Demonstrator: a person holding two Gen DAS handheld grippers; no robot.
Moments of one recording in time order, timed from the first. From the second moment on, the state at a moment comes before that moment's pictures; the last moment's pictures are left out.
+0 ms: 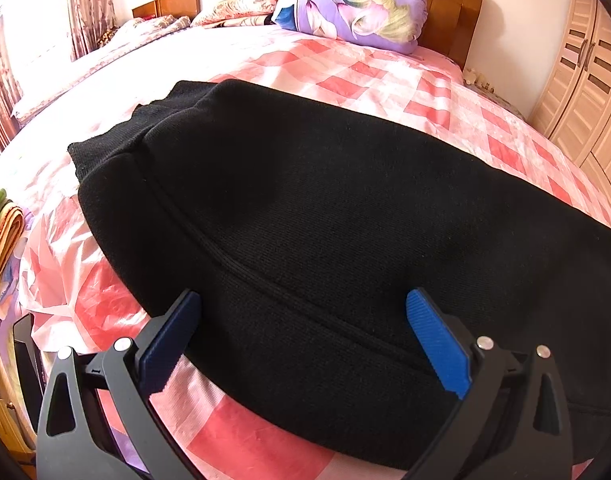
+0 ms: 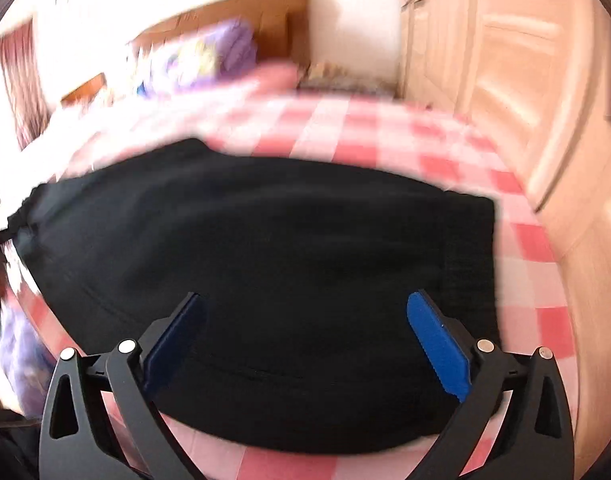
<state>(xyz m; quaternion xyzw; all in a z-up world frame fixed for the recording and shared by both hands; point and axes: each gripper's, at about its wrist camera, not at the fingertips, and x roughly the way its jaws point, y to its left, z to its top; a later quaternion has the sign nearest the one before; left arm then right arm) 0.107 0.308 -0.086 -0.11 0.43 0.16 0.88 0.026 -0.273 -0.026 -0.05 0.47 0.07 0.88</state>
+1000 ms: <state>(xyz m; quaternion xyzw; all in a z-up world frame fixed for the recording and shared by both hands) 0.098 0.353 -0.089 -0.11 0.41 0.16 0.89 0.132 0.098 -0.031 -0.17 0.43 0.32 0.83</state>
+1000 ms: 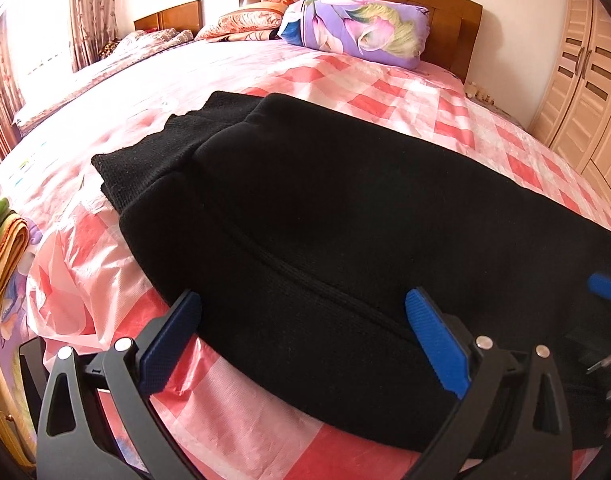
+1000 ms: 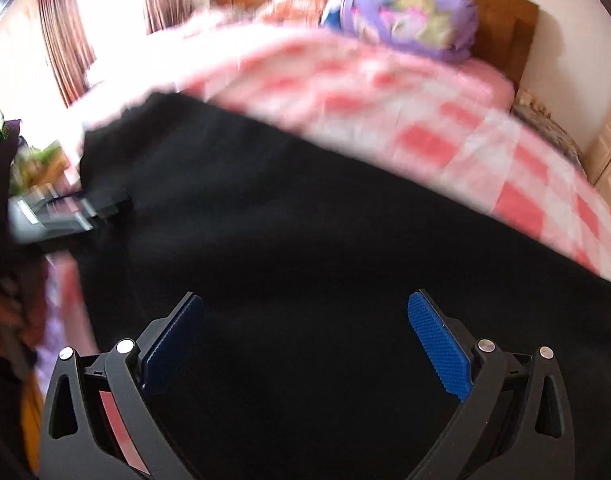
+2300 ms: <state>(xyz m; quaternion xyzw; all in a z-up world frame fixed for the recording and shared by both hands) 0.186 0.349 -0.035 -0.19 0.41 0.07 0.89 0.116 0.018 -0.035 -0.15 0.44 0.30 0.83</state>
